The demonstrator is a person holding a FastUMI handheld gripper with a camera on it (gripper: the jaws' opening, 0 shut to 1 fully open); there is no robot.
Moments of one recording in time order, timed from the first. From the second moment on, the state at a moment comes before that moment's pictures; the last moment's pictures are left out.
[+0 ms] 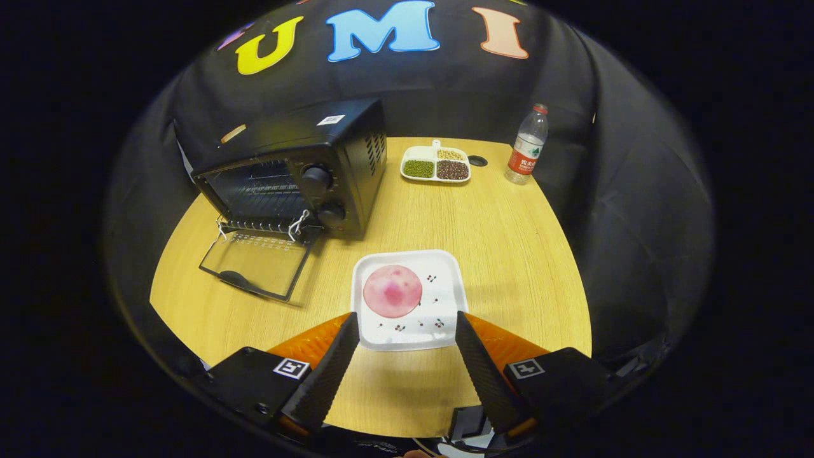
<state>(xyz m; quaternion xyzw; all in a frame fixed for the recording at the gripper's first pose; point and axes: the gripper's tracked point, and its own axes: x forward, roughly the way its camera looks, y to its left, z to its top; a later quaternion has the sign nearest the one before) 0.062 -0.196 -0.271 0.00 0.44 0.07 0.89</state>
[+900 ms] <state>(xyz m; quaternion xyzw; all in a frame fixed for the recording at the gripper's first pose) 0.108 -0.249 -0.354 0.01 0.53 0.09 0.85</state>
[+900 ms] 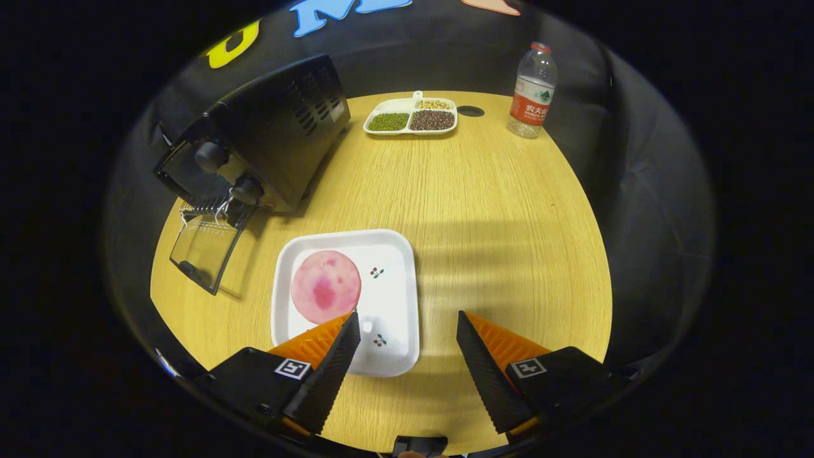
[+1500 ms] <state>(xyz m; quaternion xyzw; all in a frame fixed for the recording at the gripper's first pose) 0.117 -0.237 -0.371 -0.02 0.57 0.10 0.81</state>
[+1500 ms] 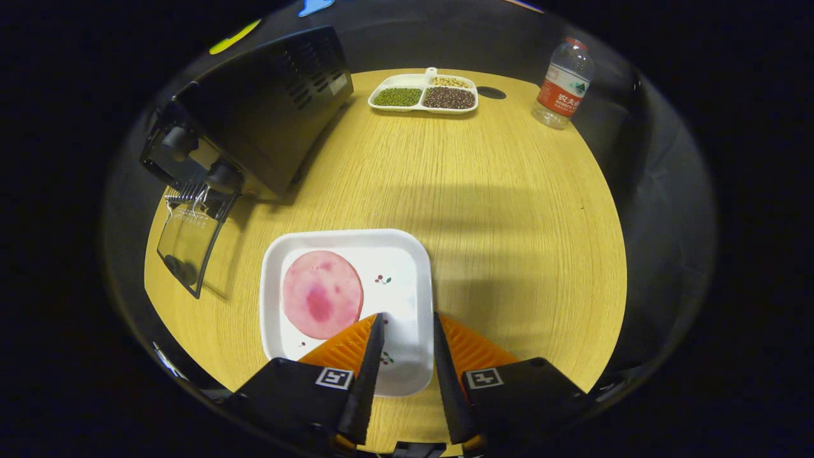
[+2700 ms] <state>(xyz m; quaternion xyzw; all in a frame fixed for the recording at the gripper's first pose) 0.086 -0.252 -0.369 0.08 0.62 0.17 0.76</state>
